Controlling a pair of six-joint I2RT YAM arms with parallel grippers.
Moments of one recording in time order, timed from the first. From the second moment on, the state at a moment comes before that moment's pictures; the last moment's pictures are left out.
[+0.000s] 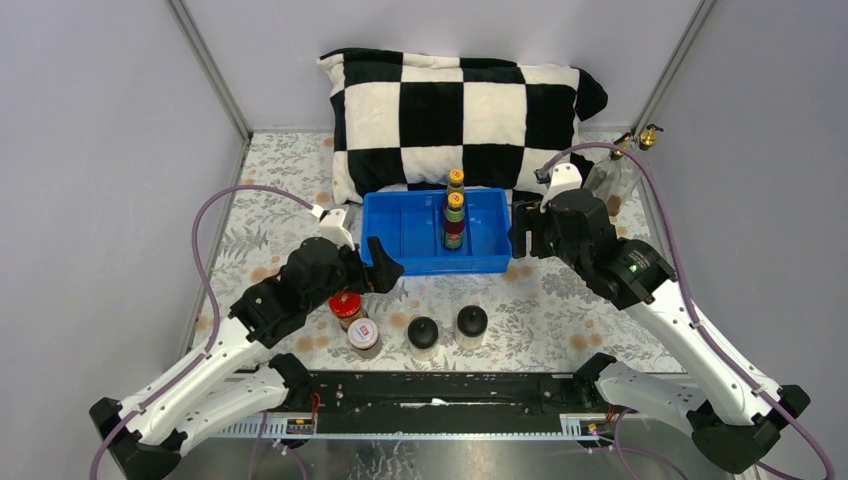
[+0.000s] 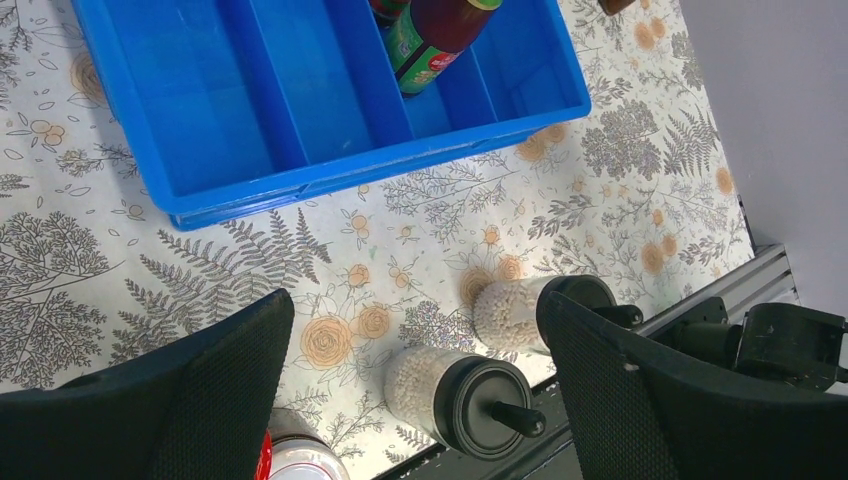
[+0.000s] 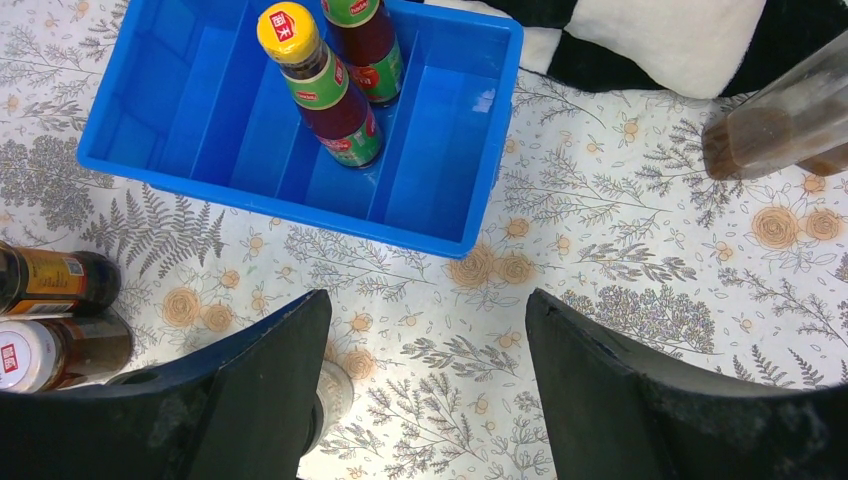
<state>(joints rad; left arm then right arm) -0.75 0.76 0.77 -0.49 -0.11 -0.62 0.66 0.97 1.16 -0.77 0.28 0.27</state>
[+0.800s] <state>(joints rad) -0.75 0.77 0.74 -0.45 -0.05 -0.61 0.66 0.86 1.13 -0.85 0.24 0.32</state>
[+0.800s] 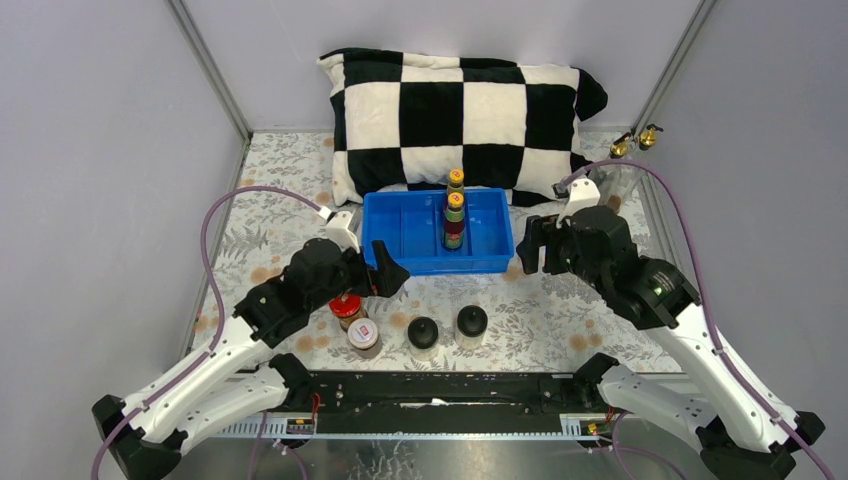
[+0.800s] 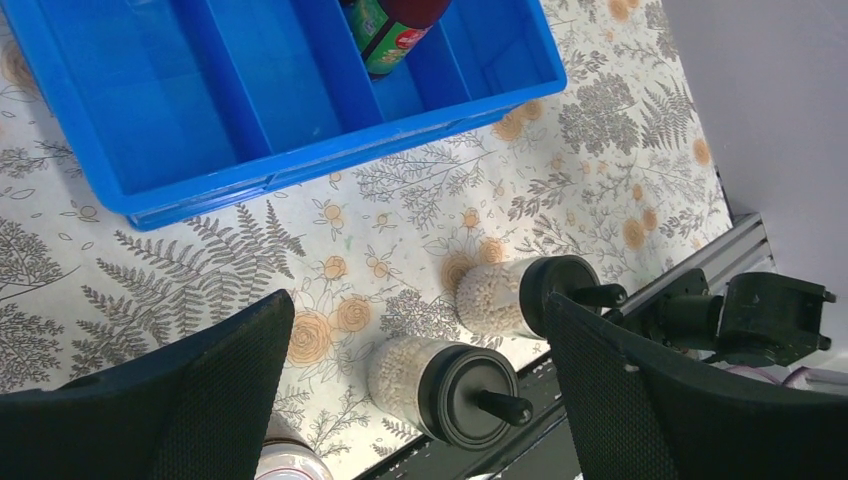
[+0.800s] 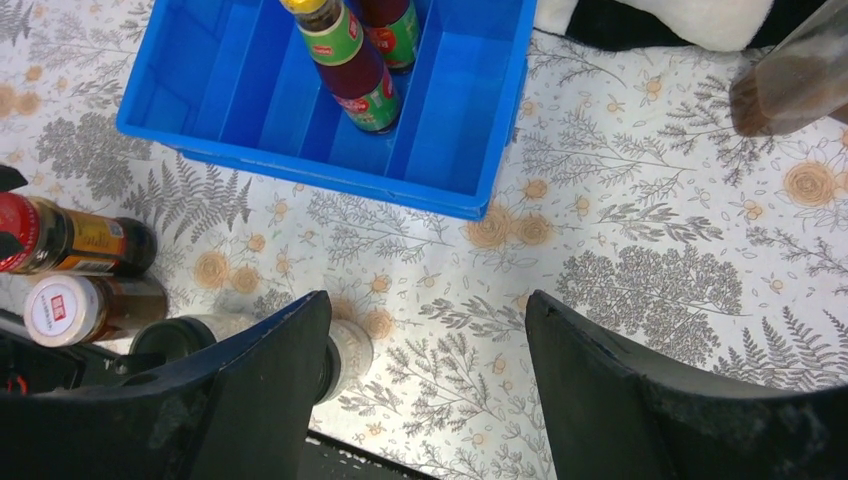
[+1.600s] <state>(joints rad) -0.75 0.69 0.73 -0.45 0.14 -0.59 0.66 0.75 1.10 -0.96 -0.03 0.39</state>
